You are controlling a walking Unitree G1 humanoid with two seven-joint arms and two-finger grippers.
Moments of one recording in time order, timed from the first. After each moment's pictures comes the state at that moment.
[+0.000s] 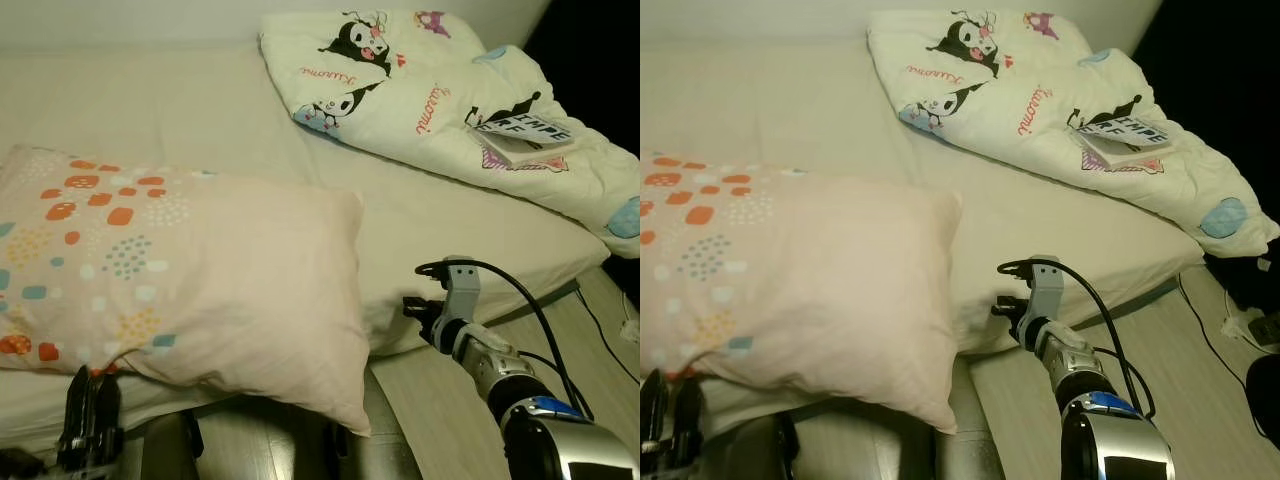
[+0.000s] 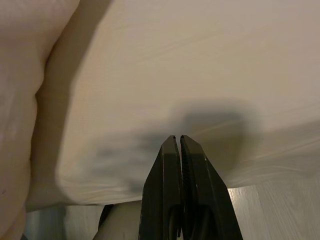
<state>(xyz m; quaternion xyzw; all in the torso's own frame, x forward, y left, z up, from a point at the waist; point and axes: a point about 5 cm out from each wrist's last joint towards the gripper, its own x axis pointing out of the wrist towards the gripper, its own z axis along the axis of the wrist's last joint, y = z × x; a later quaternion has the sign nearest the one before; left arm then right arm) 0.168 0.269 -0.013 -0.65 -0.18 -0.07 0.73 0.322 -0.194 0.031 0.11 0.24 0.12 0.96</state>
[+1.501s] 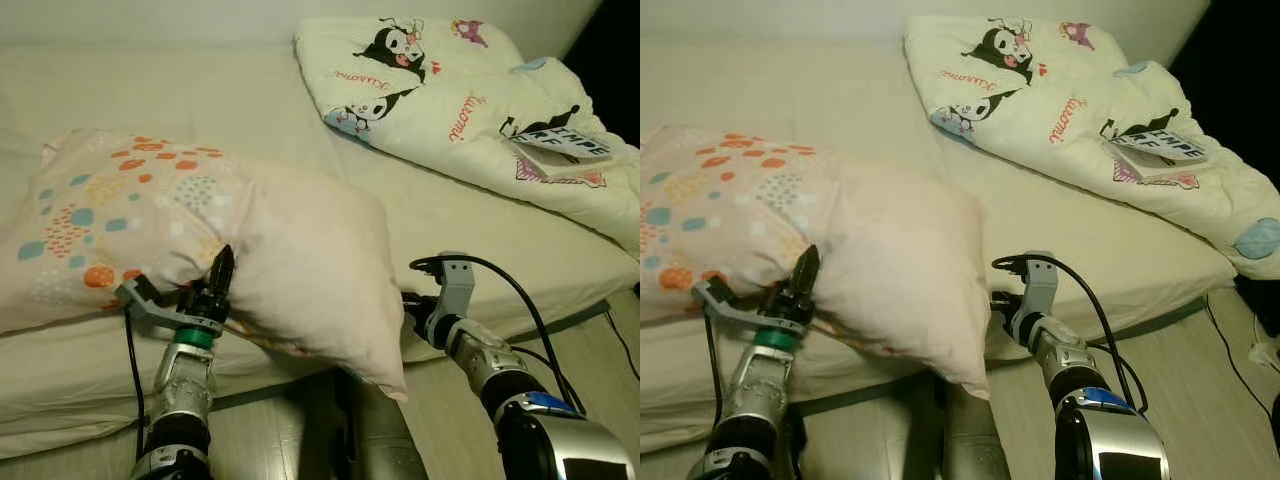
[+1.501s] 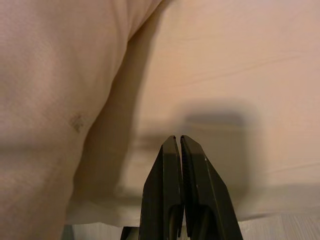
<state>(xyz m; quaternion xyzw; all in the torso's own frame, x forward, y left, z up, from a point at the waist) 0.303 0.165 0.050 -0.43 -0.06 -0.07 0.90 0.327 -0.186 0.035 0.12 0.24 0.12 0.96</state>
